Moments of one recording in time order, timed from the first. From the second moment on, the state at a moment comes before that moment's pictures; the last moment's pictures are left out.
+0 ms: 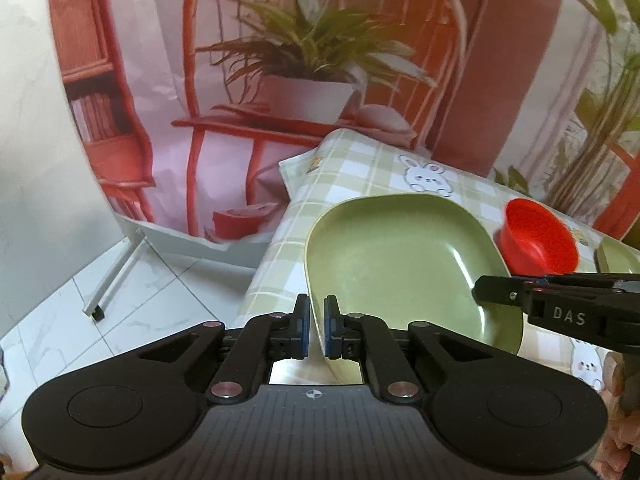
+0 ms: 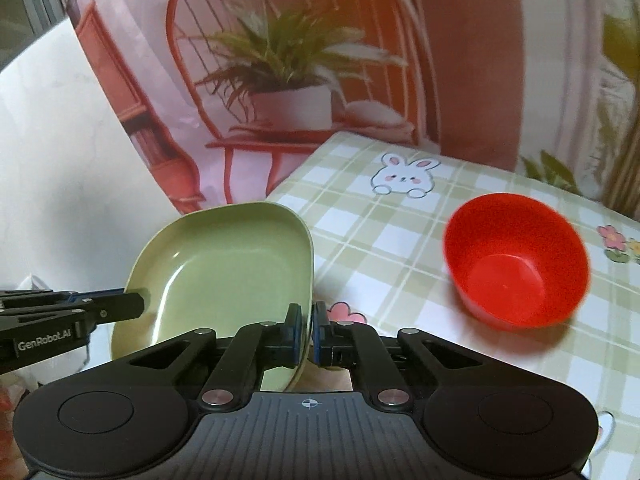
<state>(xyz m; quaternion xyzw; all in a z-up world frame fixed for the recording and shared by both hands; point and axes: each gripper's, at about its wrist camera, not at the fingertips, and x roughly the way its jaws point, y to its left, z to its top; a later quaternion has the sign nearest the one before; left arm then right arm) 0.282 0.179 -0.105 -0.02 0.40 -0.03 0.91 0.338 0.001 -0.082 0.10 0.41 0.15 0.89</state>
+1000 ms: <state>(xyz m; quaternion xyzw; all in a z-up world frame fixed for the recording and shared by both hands) 0.215 0.011 -0.095 0.05 0.41 -0.17 0.89 0.170 -0.188 -0.063 0.18 0.35 0.04 0.92</state>
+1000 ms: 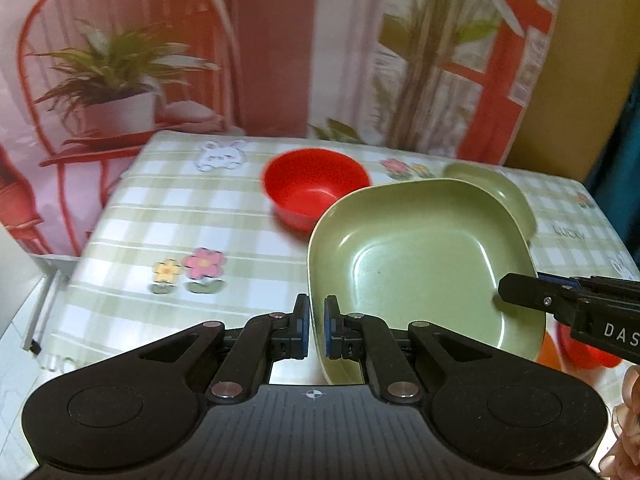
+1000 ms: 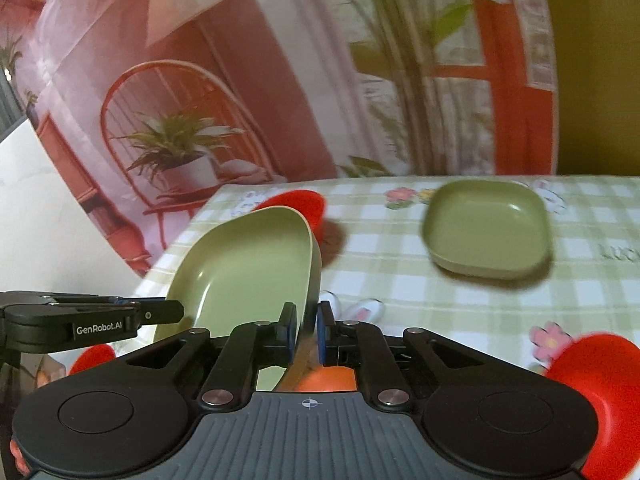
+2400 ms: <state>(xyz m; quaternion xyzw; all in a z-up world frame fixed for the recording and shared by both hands) 0.169 -0.054 -0.129 0.11 0.45 -0.22 0.86 0.095 -0.242 -0.103 0.22 0.41 0.00 0.88</state>
